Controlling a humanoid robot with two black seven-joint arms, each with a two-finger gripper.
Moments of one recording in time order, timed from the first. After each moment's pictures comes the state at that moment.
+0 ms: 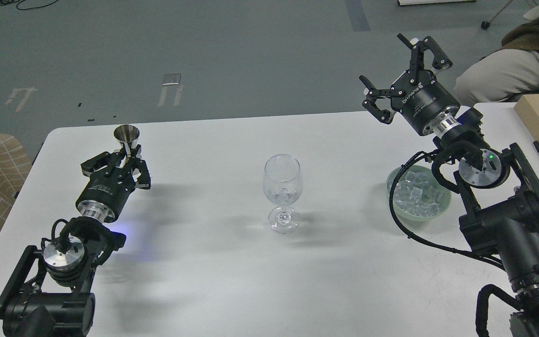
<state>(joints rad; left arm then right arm) -0.18 0.10 -1.59 -1.10 -0.09 -0.17 0.16 0.53 0.00 1.53 1.04 -0.51 0.35 -0.20</state>
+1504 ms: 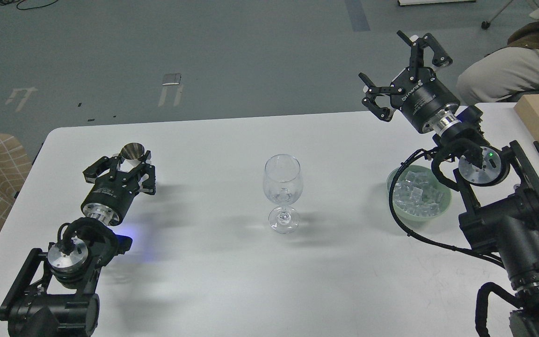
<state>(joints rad) -0.18 0.09 -1.58 -1.09 -0.13 -0.16 0.17 0.54 0.00 1.53 1.04 -0.52 0.35 -0.20</state>
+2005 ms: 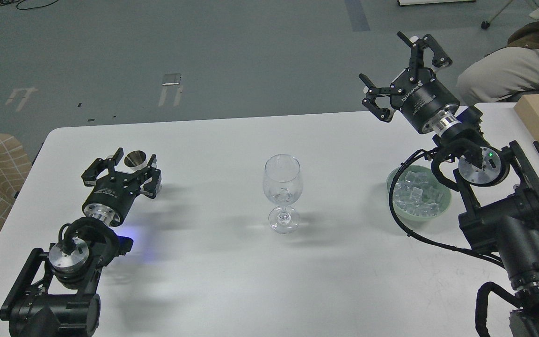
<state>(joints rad) -0.18 0.09 -1.58 -1.09 -0.13 -0.15 0.17 0.54 0.00 1.53 1.03 -0.52 0.35 -0.20</state>
